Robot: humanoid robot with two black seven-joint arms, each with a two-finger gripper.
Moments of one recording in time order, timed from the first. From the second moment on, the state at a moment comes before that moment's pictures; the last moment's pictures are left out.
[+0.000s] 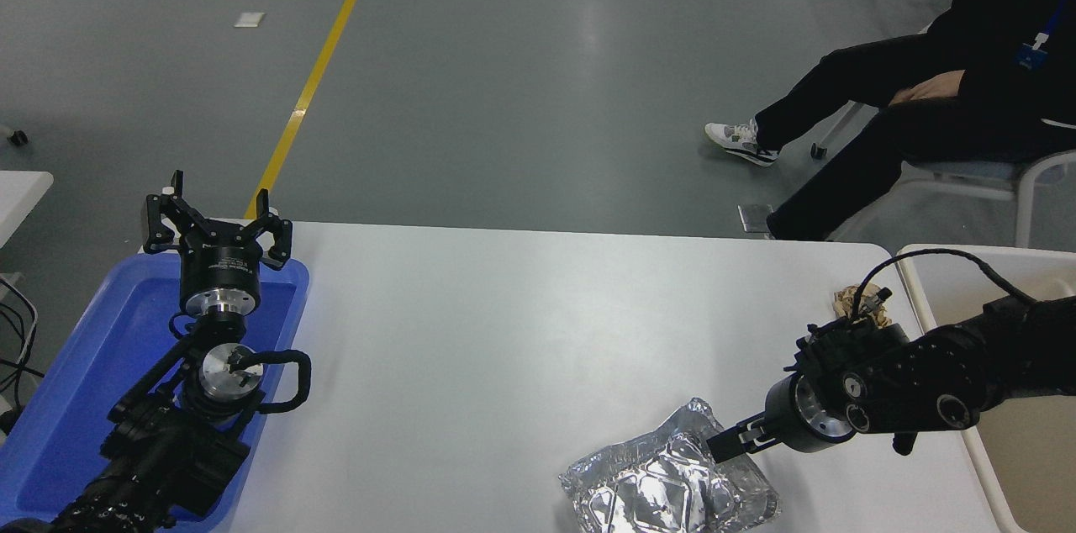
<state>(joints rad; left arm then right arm) -0.52 0.11 -1.24 -0.59 0.09 -0.34 -0.56 1.24 -0.35 -0.88 1.21 -0.85 0.15 -0.01</state>
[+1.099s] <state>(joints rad) -0.52 0.11 -1.24 -0.59 0.09 -0.34 -0.56 1.34 -0.45 -0.88 1.30 -0.86 0.16 -0.01</state>
